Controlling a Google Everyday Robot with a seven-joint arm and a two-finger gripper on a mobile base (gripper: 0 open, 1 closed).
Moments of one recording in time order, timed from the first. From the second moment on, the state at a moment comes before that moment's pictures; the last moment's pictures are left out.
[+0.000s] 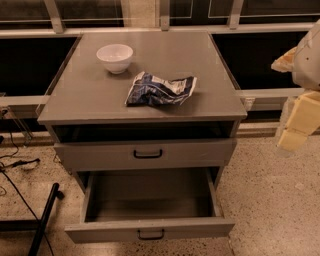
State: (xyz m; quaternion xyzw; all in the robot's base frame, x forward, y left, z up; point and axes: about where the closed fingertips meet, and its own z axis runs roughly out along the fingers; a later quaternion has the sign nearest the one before) arm 0.438 -0.216 0.980 -0.60 0.78 -0.04 0.17
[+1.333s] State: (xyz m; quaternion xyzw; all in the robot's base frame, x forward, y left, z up) arm 0.400 -0.241 0.877 -0.40 0.89 0.06 0.21
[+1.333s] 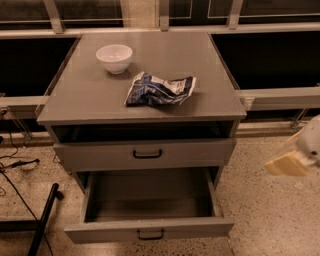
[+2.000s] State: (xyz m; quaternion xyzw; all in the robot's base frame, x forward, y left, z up) arm 0.364 -0.218 0.796 -0.27 0.92 0.14 0.24
